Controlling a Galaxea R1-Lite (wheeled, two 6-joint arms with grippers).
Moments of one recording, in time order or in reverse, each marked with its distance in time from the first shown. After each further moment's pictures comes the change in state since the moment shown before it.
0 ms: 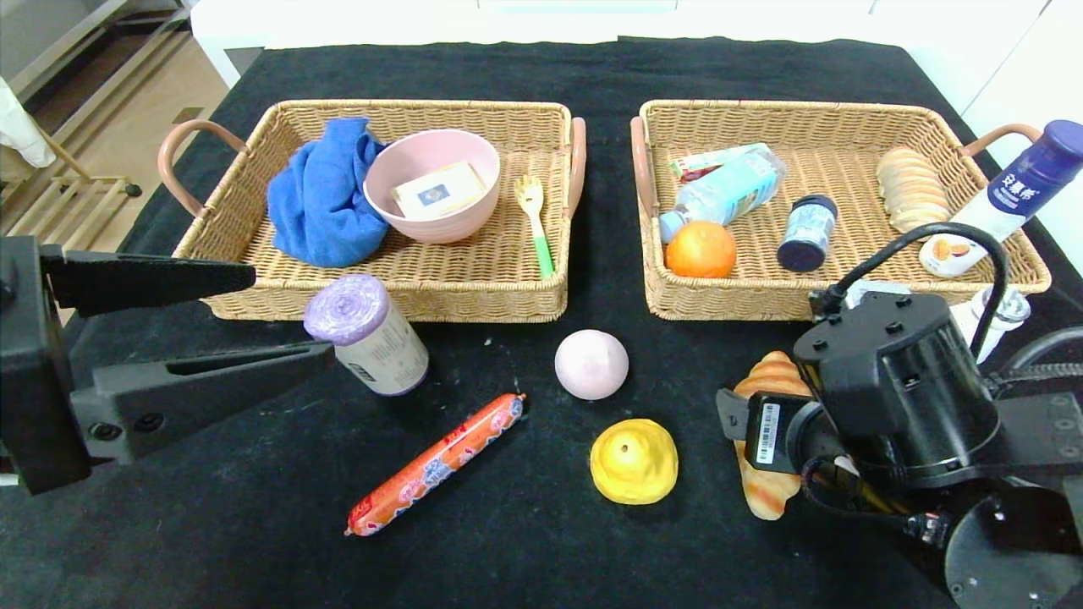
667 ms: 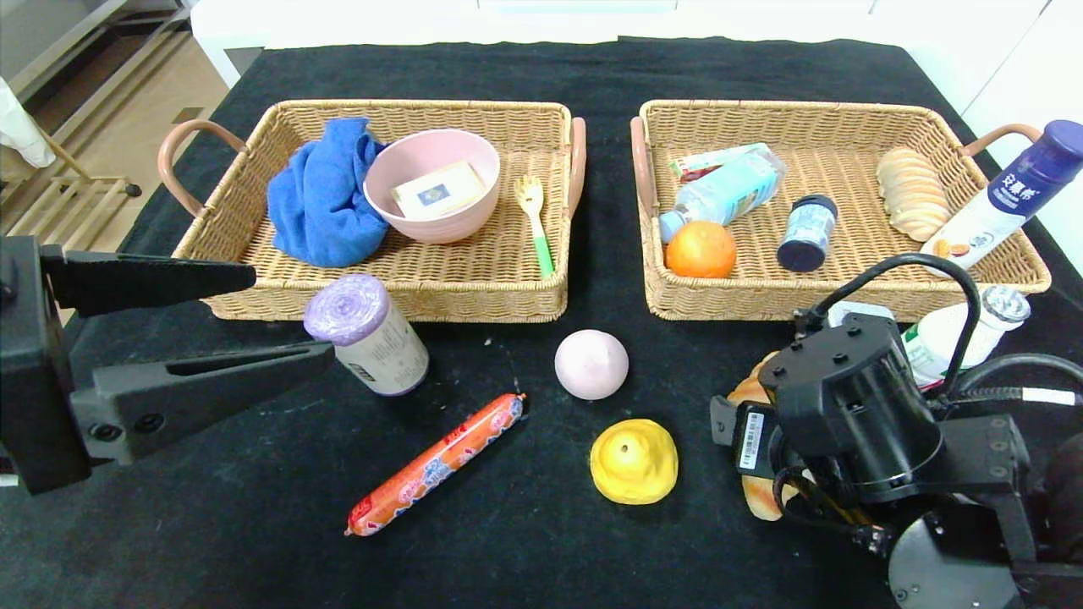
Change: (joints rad) left arm 0.000 0.000 0.000 0.000 0.000 0.000; right arm -0.001 0.055 0.033 -0.064 -0.038 0.053
